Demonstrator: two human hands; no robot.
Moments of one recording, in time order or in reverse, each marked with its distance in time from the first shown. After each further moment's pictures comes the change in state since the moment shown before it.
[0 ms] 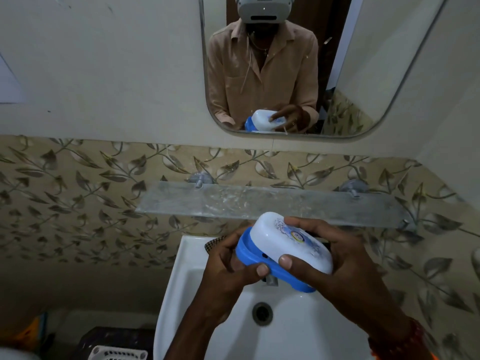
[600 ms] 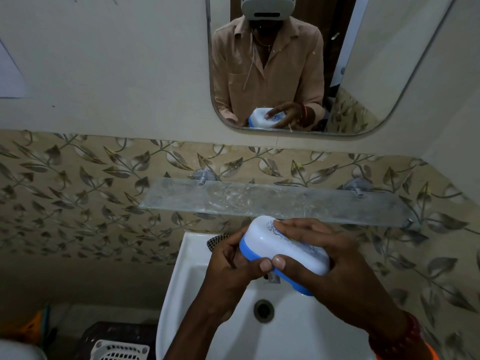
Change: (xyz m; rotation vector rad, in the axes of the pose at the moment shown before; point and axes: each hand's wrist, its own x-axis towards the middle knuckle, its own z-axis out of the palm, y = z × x) left_hand -0.004 0.008 0.009 -0.034 0.009 -0.020; right_hand 0.001 -0.003 0.010 -0.164 -0.032 -0.085
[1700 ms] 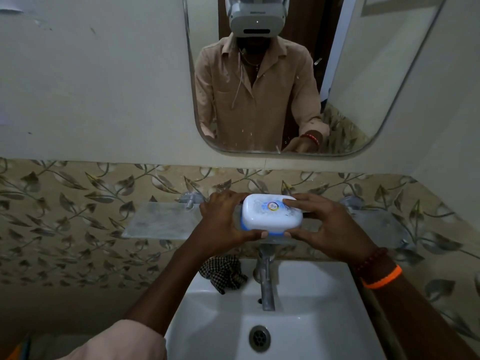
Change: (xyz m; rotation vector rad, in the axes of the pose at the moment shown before) left_hand 0.125 0.045 -0.027 1.398 0.003 0.275; right_hand 0.106 0.068 -0.052 -0.364 -0.028 -0.147
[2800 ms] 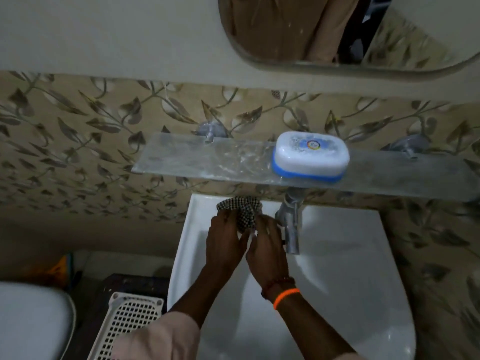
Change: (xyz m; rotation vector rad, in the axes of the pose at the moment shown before) left_hand -0.124 -0.106 0.127 0.130 0.025 -0.429; right_hand -0.082 -0.013 0.265 -0.015 -0.012 0.461
